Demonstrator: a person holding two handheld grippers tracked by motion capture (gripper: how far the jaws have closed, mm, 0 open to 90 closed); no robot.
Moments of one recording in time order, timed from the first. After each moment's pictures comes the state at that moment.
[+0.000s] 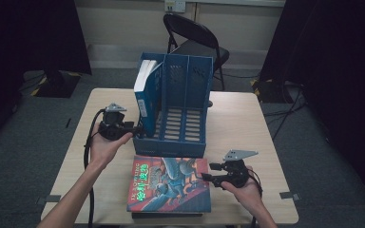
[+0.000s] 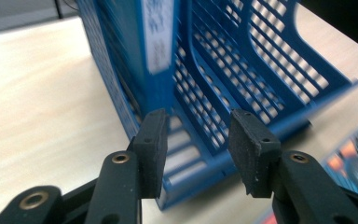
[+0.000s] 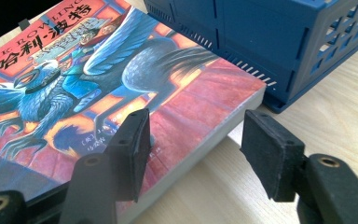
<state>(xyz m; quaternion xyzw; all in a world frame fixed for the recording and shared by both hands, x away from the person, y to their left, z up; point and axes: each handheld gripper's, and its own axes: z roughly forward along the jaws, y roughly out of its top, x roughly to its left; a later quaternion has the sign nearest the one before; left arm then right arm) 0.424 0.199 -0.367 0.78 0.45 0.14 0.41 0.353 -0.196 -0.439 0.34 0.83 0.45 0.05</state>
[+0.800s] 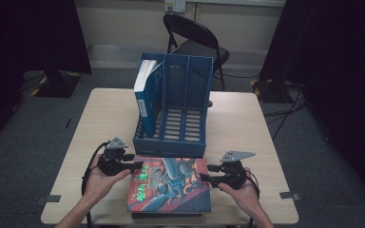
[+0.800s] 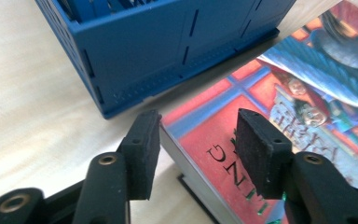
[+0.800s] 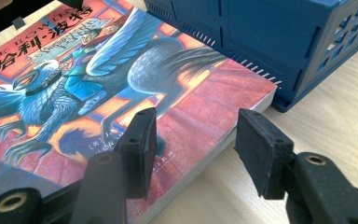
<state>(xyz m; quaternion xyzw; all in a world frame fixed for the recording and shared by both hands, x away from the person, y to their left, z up) 0.362 0.197 -0.427 0.82 0.41 0.10 0.39 0.347 -0.188 -0.437 0.35 0.83 0.44 0.06</state>
